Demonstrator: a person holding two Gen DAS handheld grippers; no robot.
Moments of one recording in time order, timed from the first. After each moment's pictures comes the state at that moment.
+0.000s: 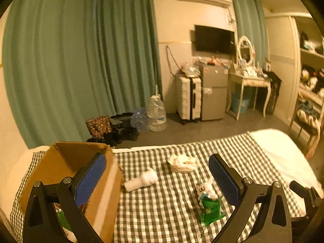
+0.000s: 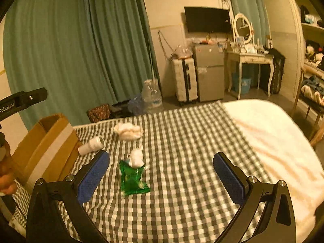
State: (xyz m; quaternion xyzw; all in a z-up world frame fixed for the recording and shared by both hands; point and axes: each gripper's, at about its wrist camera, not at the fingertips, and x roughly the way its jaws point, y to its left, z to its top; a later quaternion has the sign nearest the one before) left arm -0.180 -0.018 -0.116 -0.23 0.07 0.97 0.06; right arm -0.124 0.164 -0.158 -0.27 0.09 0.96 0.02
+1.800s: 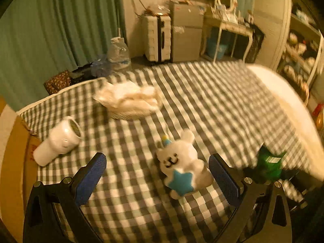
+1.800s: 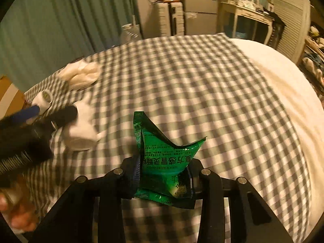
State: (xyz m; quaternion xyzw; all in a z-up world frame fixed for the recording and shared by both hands) left arm -0.281 0.064 -0.284 -0.43 0.09 0.89 0.15; right arm -0.225 0.180 -0.277 -0.45 0.09 0.88 0.07
